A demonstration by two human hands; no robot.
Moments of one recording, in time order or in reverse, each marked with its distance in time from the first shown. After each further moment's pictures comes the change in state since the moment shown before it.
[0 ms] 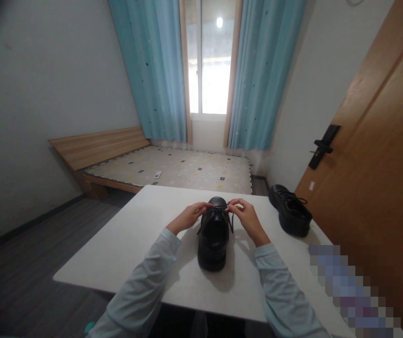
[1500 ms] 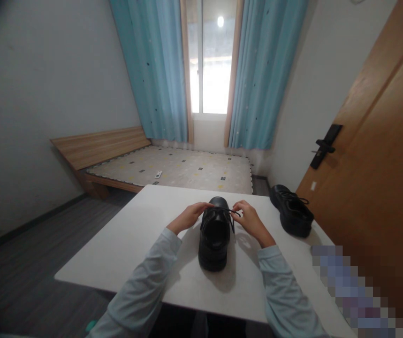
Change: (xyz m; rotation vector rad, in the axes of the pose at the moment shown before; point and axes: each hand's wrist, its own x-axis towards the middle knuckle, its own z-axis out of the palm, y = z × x) left_hand 0.002 -0.012 0.005 -0.018 0.015 0.023; right_hand 0.003 0.011 -0.017 -0.508 -0.136 -0.185
